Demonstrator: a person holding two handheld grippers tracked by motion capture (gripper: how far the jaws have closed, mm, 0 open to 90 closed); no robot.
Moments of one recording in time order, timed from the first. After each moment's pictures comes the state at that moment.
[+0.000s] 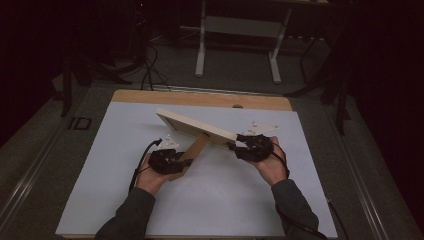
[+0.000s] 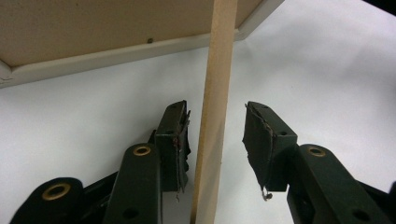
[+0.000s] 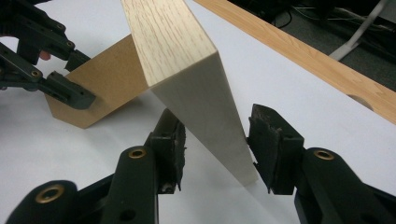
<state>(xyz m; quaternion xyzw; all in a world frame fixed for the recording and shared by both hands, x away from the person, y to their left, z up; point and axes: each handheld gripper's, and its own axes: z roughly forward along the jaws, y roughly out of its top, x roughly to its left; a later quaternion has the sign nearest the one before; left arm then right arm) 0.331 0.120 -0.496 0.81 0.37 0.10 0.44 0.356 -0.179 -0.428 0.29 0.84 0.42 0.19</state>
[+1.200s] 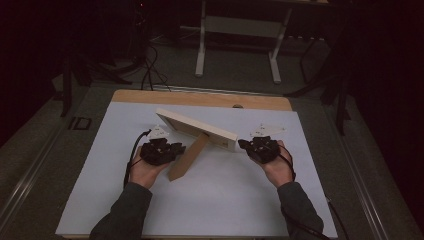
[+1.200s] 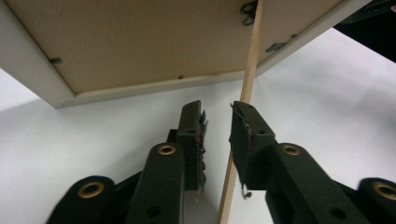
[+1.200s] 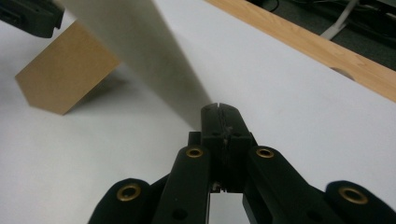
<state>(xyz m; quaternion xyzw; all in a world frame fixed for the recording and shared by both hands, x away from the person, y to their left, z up) 0.337 0.136 -0.465 0.78 0.40 0.12 0.46 0.358 -0.200 -0.439 0.33 0.83 0.40 0.19</state>
